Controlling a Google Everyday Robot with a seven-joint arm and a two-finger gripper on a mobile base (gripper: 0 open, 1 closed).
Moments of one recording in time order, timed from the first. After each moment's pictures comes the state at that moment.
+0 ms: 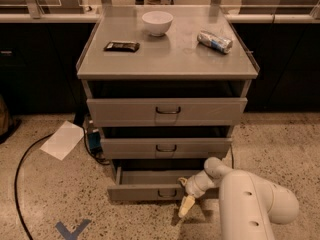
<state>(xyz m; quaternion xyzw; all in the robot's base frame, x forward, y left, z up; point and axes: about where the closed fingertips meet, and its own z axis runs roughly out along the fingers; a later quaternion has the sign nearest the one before) 0.571 -0.100 0.178 -0.61 0.70 0.32 0.17</state>
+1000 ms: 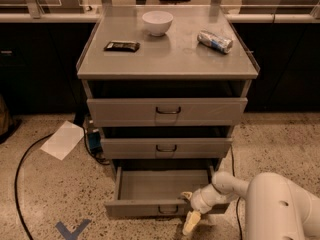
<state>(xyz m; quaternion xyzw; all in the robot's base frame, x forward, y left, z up) 0.502 -0.108 0.202 -0.60 0.70 0.34 0.18</state>
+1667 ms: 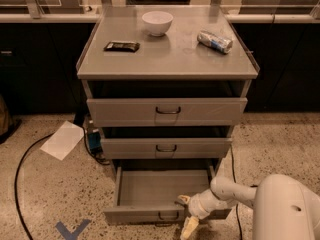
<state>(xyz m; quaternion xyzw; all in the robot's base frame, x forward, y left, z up) 0.476 -0.095 0.207 -0.62 0.69 0.33 0.20</state>
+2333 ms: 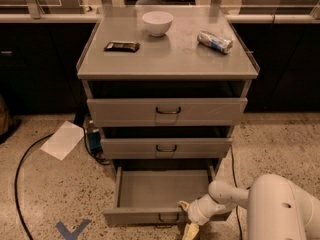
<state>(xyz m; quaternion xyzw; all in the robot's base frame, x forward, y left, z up) 0.444 -0.100 0.184 -0.62 0.68 0.35 0.15</state>
